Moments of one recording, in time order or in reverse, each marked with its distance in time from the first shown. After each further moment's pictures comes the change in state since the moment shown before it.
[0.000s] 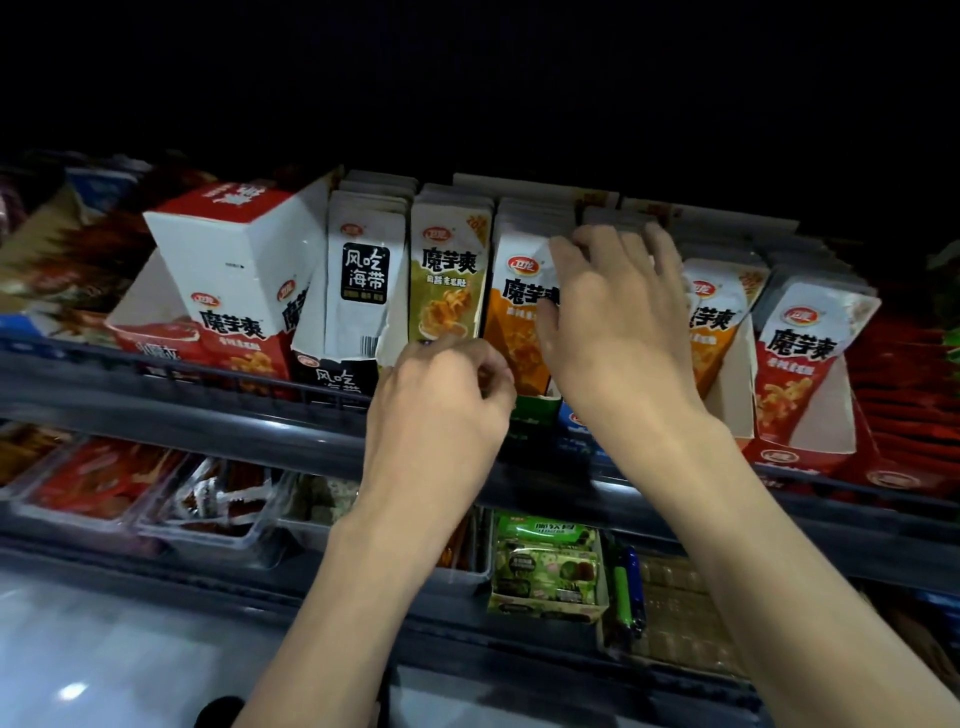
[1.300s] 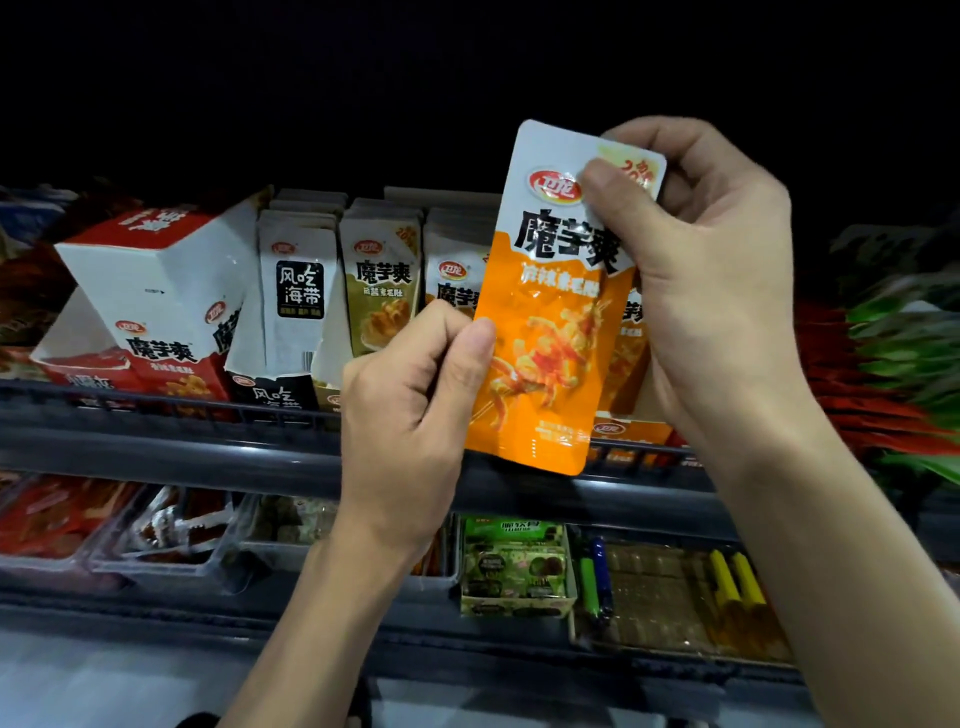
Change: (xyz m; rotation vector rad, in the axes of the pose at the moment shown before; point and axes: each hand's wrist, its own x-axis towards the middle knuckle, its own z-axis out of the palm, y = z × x) left_hand -0.017 0.036 0.001 -0.700 0.122 0.378; right_hand -0.008 0.052 -0.067 1.482 0.208 0.239
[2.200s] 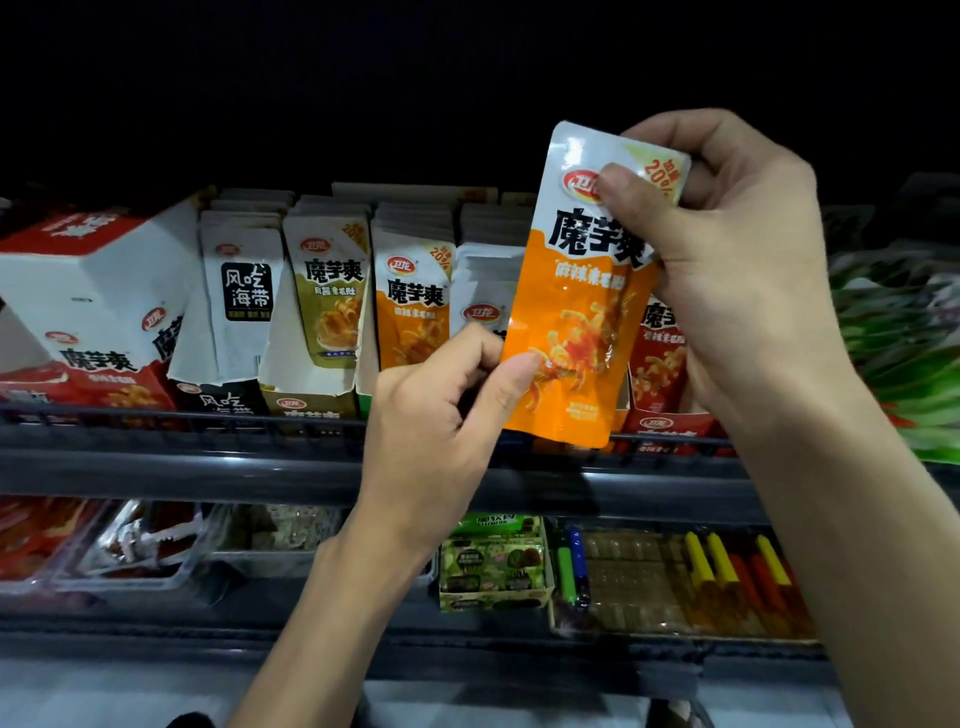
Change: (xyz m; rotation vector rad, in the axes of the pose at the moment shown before) left_hand -0.006 -0.001 0.037 0.105 -0.147 0.015; right_hand 0.005 -0.005 -0.045 -0.180 0.071 0.061
